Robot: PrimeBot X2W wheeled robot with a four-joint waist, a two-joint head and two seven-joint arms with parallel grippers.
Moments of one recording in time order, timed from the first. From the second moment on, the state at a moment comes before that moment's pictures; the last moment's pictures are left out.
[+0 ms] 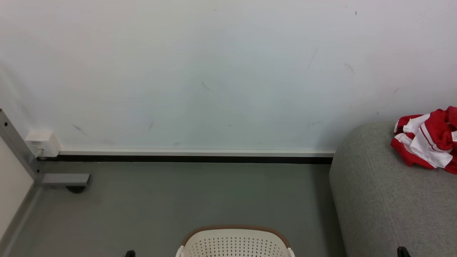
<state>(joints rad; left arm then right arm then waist) 0.13 0.11 -0.11 0.26 -0.36 0.03 -0.23 0.18 -0.04 -0.08 0.20 0.25 0.13 -0.22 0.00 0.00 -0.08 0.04</state>
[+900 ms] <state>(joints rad) 0.06 0.09 -0.04 0.25 -0.78 -0.03 -0.11 0.09 -0.04 -0.09 0.21 0.70 0.13 -0.11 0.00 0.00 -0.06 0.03</state>
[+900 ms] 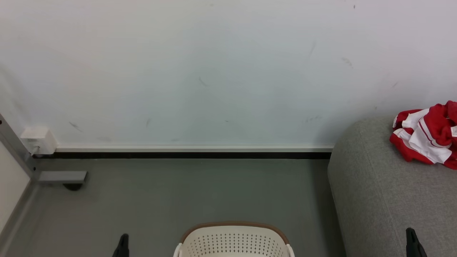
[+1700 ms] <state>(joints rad) 0.00 0.08 0.02 0.25 -1.07 -0.06 -0.04 0.02 -0.04 -0.10 0.22 1.01 0.13 -0.03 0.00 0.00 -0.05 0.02</state>
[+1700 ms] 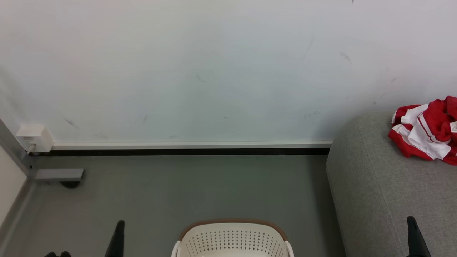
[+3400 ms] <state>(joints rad) -0.08 0.05 0.09 0.25 -1.49 -0.11 0.09 -0.08 -0.04 -0.11 0.24 1.49 0.13 0.08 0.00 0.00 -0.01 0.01</state>
